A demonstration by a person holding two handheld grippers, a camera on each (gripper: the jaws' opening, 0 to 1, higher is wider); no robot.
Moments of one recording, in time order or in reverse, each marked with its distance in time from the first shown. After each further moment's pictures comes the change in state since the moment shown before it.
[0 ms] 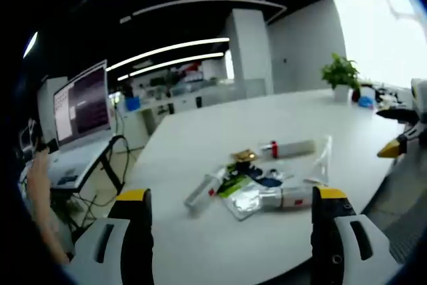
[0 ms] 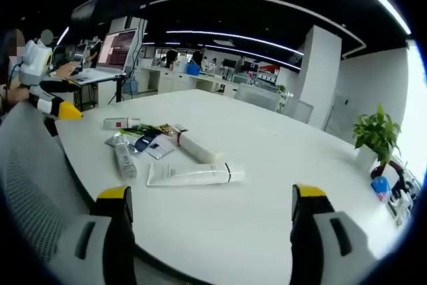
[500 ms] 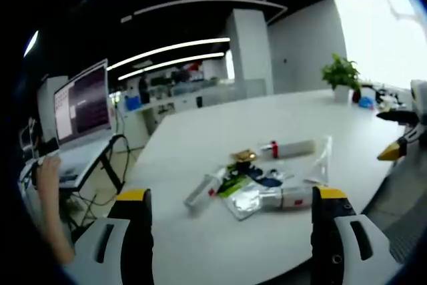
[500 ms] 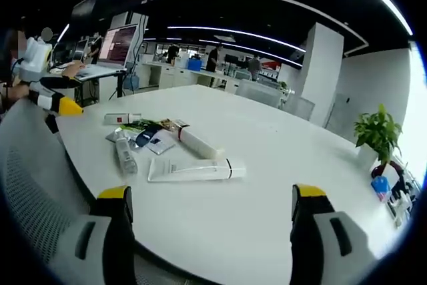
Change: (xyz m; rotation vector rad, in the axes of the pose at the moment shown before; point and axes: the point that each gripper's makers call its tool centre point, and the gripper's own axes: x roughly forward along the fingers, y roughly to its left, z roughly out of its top) left arm 0.000 0.001 -0.001 -0.004 0.002 0.002; right arm 0.001 0.001 -0.005 -0.005 0.026 0.011
